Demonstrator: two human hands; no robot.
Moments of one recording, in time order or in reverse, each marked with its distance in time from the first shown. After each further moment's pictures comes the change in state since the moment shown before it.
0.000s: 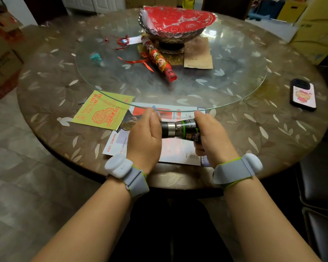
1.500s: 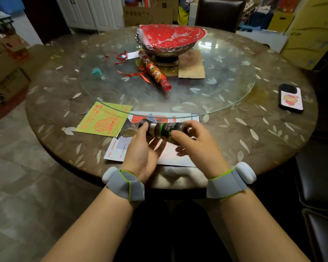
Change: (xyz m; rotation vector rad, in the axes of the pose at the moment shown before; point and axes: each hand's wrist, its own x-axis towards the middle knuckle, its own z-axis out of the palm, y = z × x) left_hand -0.004 0.019 0.001 -1.297 -0.007 -0.959; right_hand -0.041 -0.011 0.002 -0.019 -0.076 -0.187
